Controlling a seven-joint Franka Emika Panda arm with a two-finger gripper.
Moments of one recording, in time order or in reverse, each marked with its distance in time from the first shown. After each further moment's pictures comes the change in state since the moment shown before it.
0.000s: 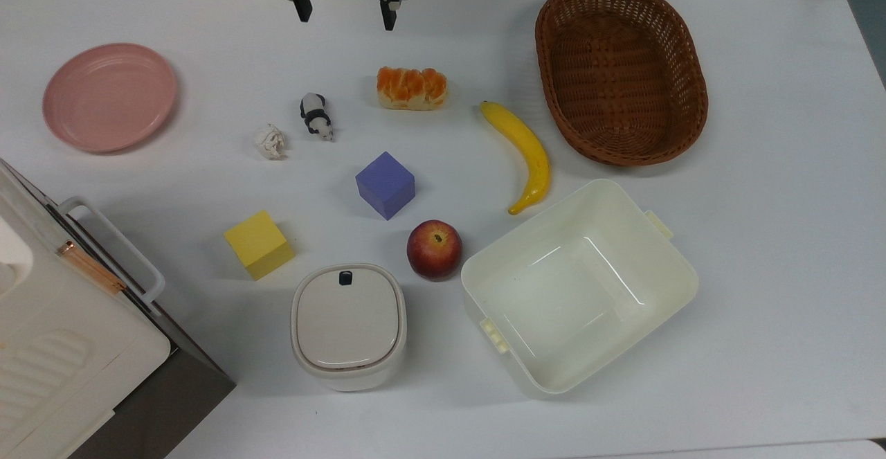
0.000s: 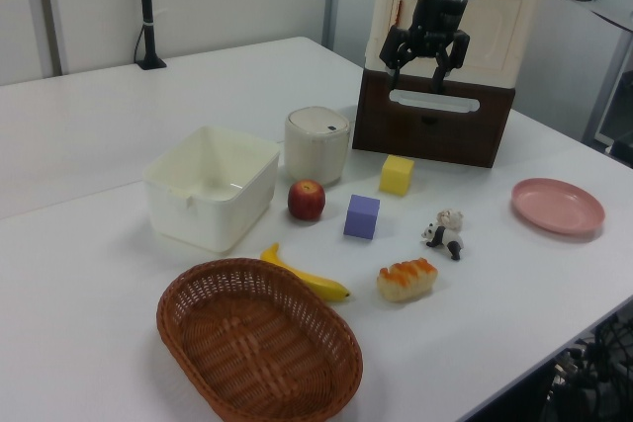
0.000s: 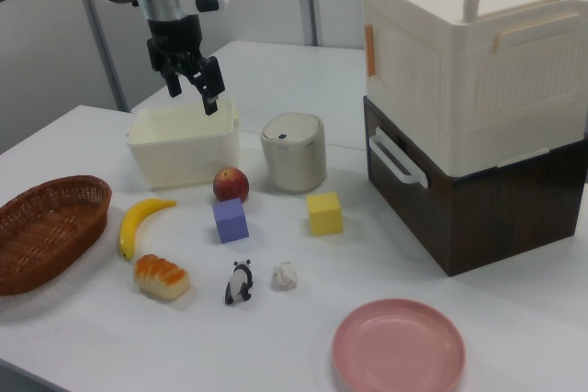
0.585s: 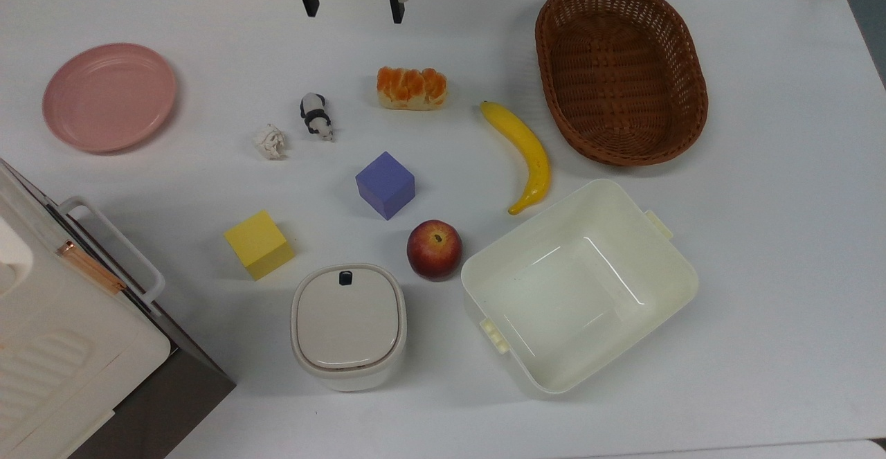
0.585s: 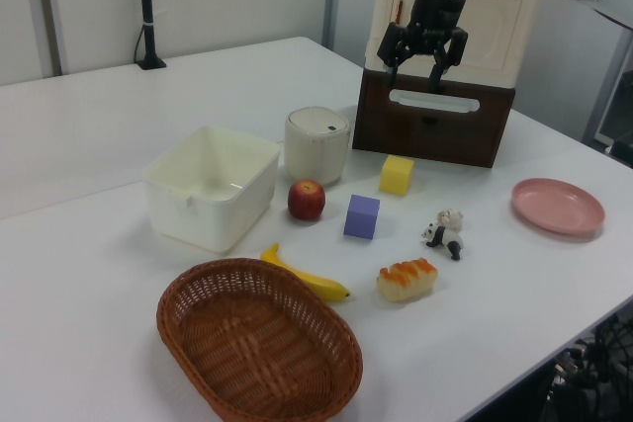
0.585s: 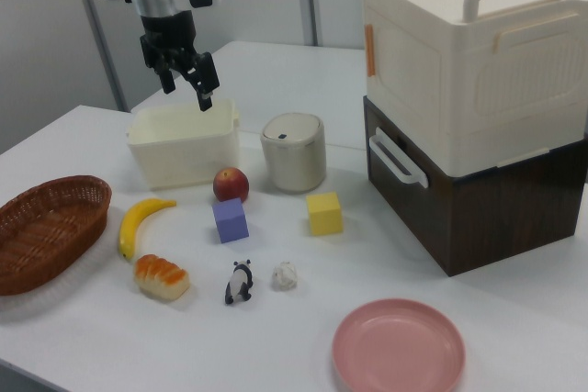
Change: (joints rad) arm -0.003 -0.014 0.017 -0.003 0.000 0.000 -0.006
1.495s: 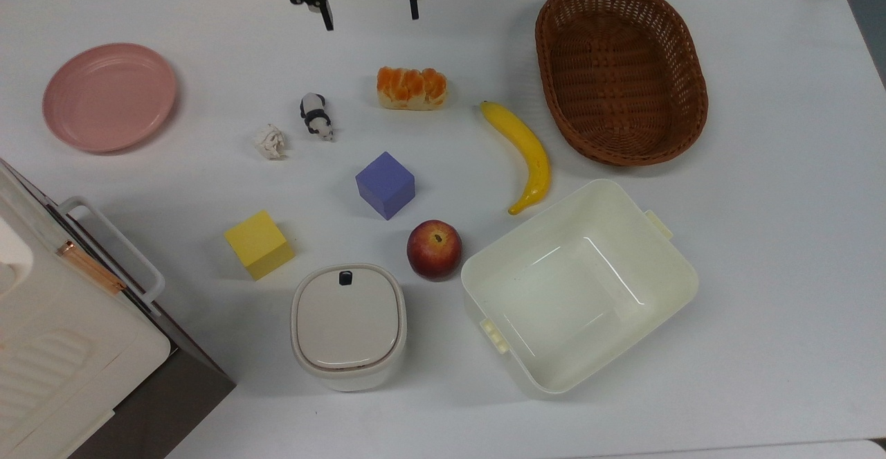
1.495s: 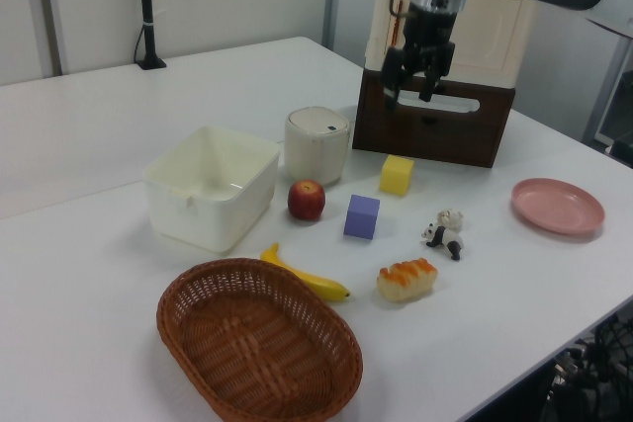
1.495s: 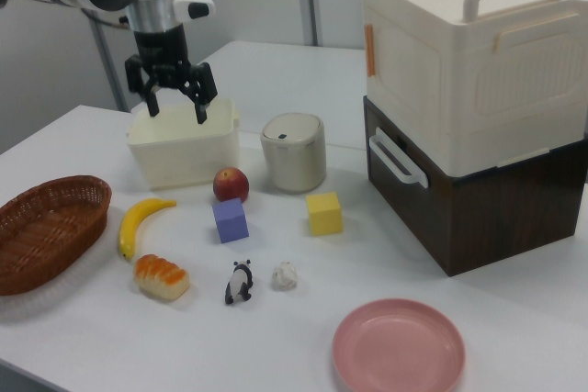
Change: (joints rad) arm -0.004 -0.004 0.043 -0.056 -0.042 -0.036 -0.354
